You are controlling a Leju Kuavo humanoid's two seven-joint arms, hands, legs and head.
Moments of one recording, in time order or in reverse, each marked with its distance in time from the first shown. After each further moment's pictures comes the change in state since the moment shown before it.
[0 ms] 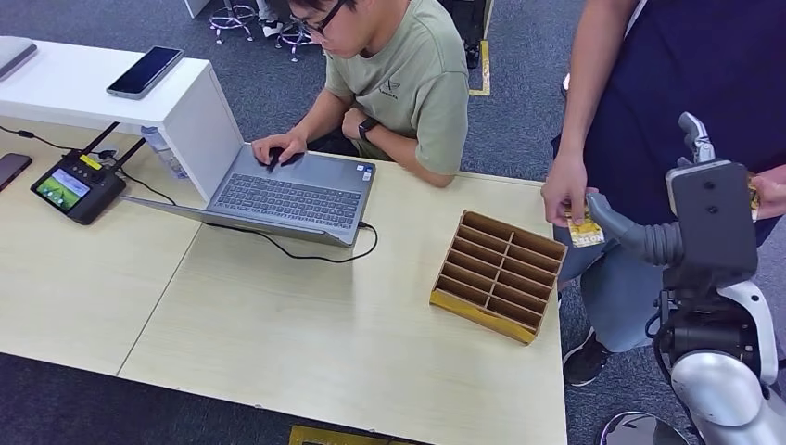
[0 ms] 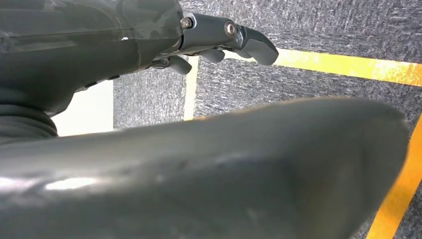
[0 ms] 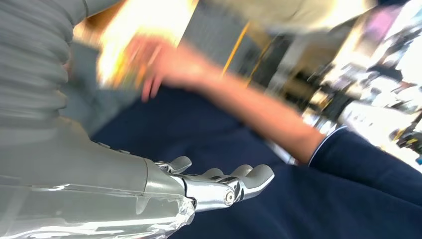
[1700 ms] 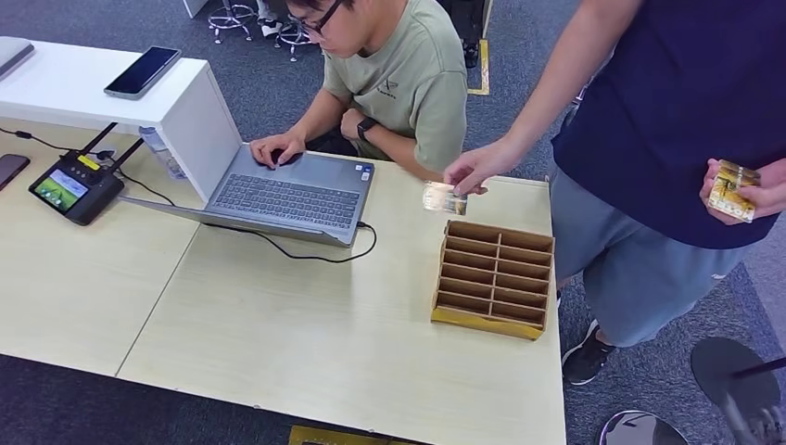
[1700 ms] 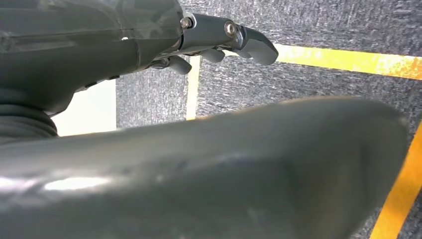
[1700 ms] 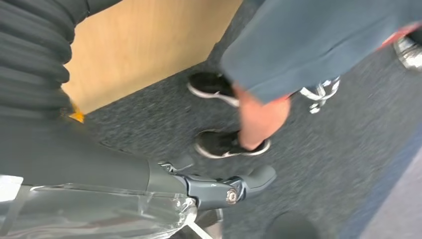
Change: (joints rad) left arm -0.001 0.000 0.003 0.000 -0.007 -0.014 0.014; right arm 0.449 0.032 -0.515 1.104 -1.112 0.350 -0.756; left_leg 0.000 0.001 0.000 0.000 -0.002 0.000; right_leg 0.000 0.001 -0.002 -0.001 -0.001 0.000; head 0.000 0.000
